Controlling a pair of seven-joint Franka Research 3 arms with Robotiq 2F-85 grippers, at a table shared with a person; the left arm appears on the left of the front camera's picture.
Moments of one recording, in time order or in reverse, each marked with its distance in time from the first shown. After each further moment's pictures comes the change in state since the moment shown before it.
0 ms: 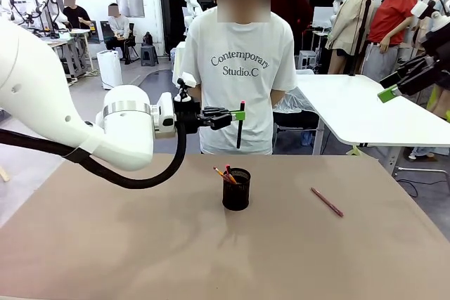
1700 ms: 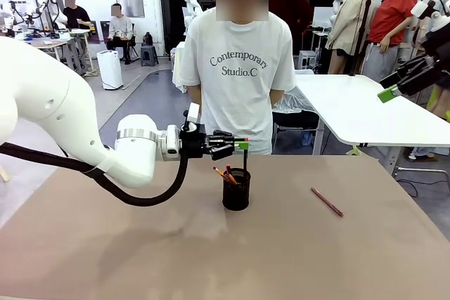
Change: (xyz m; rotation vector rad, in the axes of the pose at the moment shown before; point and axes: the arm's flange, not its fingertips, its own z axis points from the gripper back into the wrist) left arm -0.091 0.036 -0.020 -0.245 -0.044 -0.100; right arm 0.000 0.000 0.000 0.000 0.000 0.000
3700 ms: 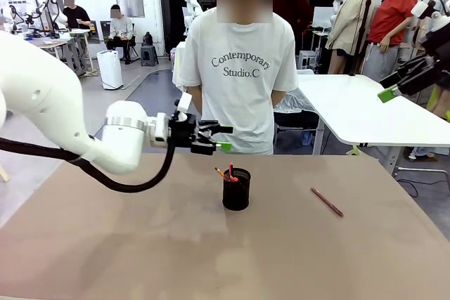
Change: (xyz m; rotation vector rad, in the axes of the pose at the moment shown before) left arm 0.042 0.019 0.044 -0.077 0.112 -0.053; right arm 0.000 0.000 0.000 0.000 0.000 0.000
